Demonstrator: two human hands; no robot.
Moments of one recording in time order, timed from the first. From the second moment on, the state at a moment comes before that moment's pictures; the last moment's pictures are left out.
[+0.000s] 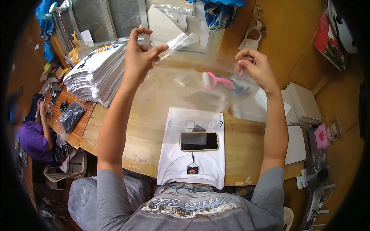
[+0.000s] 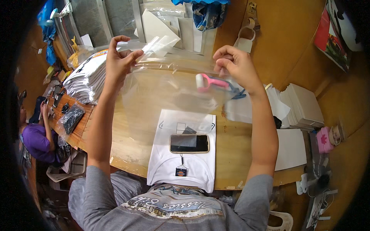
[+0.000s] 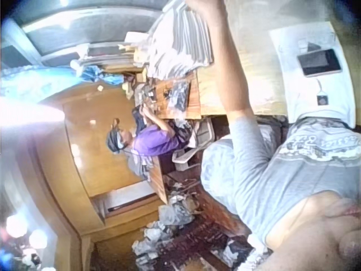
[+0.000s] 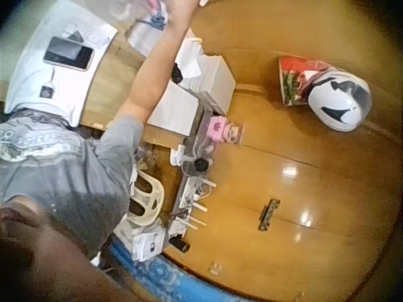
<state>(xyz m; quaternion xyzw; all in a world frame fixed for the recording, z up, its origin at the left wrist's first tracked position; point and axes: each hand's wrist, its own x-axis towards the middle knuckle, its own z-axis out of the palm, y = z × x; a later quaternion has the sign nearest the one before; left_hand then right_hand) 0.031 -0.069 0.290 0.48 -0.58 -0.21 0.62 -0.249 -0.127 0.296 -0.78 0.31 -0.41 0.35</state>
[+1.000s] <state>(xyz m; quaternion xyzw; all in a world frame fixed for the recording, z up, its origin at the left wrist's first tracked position) 0.028 -0.105 0.300 0.38 -0.79 -0.02 0.48 -0.305 -0.166 0.289 -0.74 0.31 -0.59 -0.08</state>
